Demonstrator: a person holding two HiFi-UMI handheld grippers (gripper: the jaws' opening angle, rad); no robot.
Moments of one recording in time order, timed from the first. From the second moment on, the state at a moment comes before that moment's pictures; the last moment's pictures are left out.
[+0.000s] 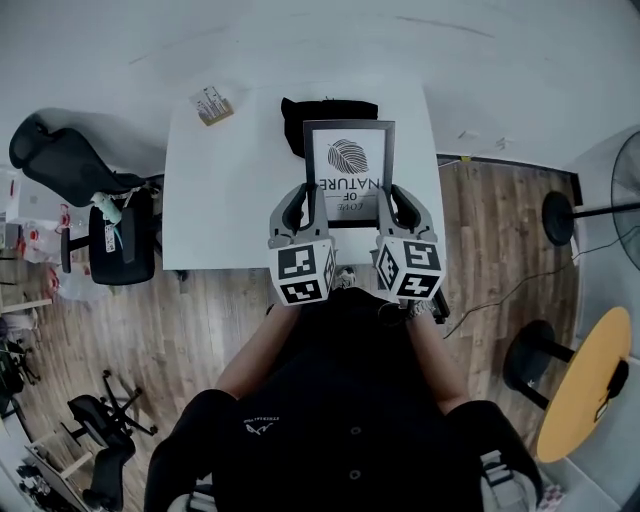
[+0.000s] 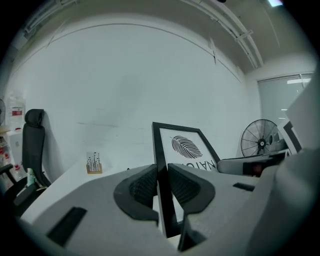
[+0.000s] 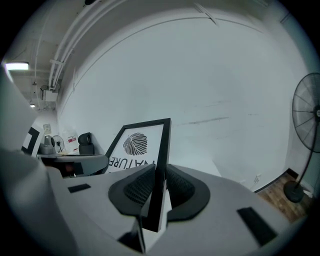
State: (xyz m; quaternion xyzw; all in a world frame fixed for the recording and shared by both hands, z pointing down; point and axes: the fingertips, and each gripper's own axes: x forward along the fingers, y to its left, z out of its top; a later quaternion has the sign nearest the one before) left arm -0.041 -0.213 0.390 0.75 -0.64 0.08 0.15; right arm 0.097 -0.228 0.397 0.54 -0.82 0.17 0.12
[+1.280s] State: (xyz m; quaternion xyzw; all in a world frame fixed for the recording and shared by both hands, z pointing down) left arm -0.042 -0.221 0.209 0.76 -0.64 -0.03 -0.04; right arm 0.094 -0.236 0.215 0.55 -0.84 0.00 -0.01
